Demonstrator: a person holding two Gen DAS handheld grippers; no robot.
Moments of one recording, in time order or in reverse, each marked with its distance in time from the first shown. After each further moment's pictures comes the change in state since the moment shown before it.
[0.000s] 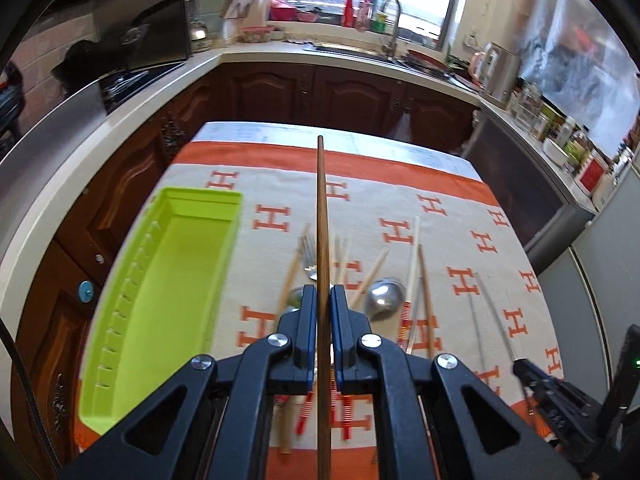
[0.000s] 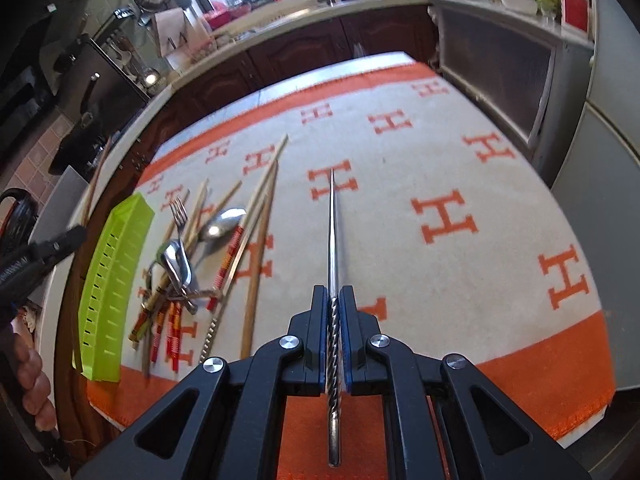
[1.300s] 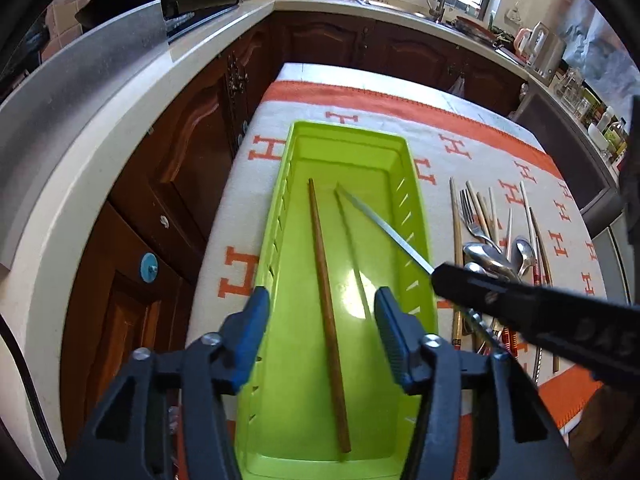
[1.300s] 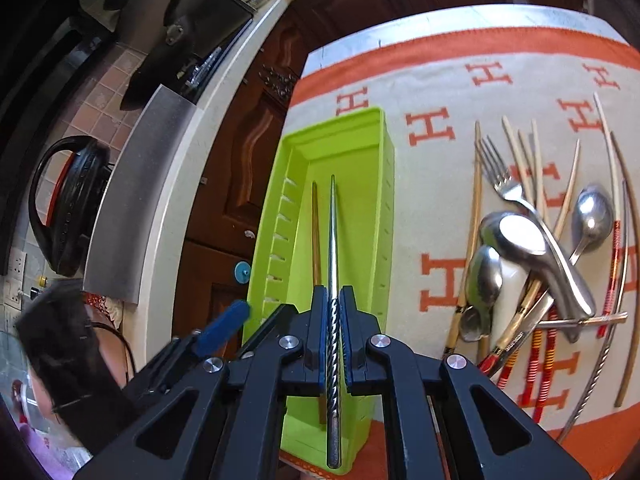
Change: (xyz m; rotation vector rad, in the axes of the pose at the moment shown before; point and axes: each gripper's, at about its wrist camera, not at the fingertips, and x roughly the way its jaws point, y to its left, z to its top) left arm 0.034 0.157 -0.011 -0.002 0.155 0.057; right arm 0.106 0.326 0.018 -0.061 0.335 0.323
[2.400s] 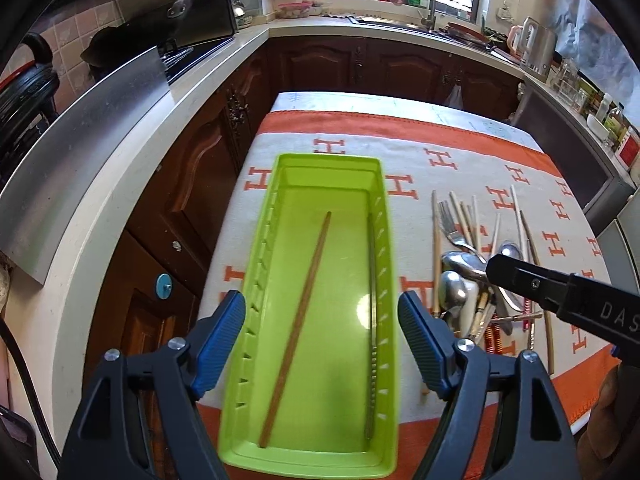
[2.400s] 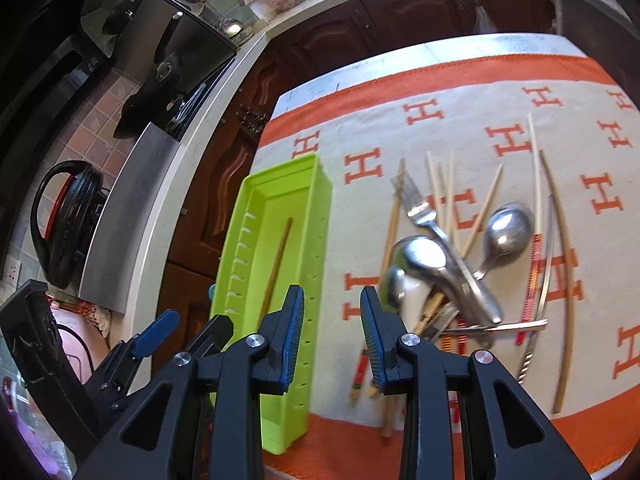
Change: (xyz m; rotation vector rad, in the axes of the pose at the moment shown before) left arm -0.030 -0.039 0.000 0.051 -0.063 0.065; right arm -0.071 -0.060 -0.006 -0.005 -0.143 -0.059
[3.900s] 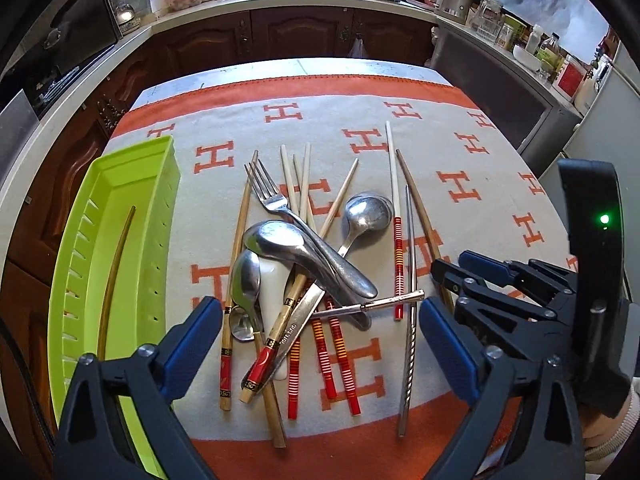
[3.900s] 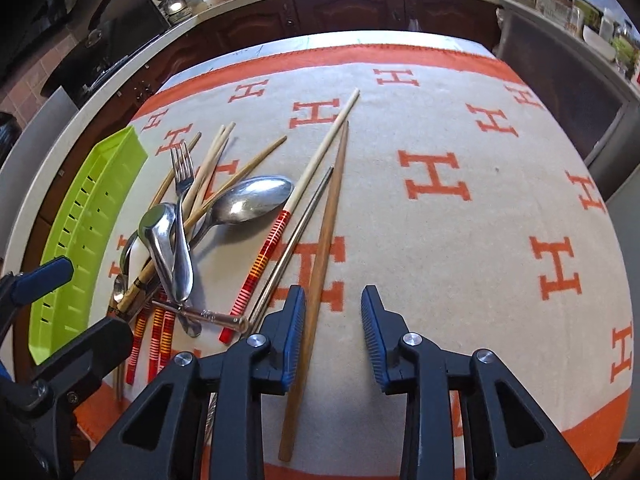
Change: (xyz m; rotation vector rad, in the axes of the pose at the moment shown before) left arm 0.036 -0.155 -0.018 0.178 0.095 -0.181; right arm 0.005 -0.169 -0.021 -0.144 -0.018 -0.366
